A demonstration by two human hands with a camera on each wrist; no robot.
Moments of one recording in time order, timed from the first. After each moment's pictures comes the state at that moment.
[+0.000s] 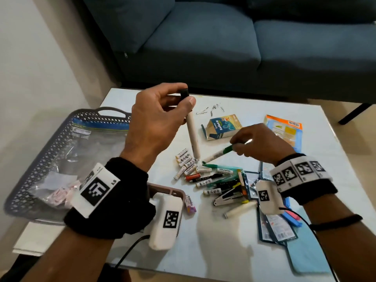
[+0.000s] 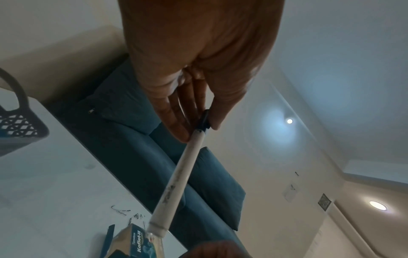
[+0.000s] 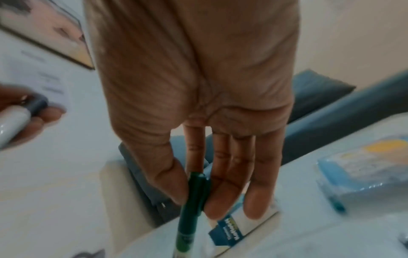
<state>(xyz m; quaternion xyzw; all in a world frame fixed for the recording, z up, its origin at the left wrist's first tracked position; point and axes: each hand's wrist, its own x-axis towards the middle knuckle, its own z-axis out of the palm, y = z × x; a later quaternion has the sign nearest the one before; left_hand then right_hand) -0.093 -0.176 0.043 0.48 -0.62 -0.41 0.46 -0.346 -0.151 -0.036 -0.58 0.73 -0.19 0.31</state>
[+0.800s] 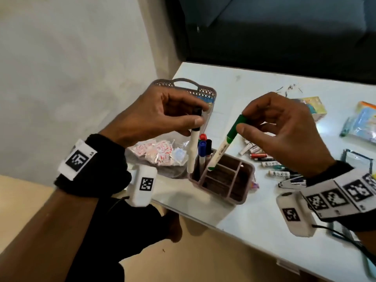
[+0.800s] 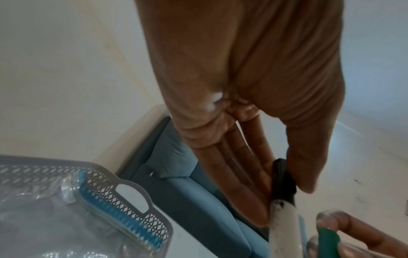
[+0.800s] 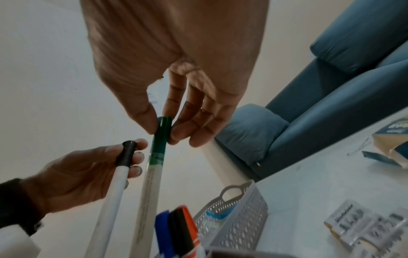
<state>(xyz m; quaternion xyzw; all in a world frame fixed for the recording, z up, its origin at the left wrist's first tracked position) 0.077 -0.135 0.067 0.47 -0.71 -0.46 0.24 -0.187 -0.105 0.006 -0.68 0.46 -0.44 0.37</state>
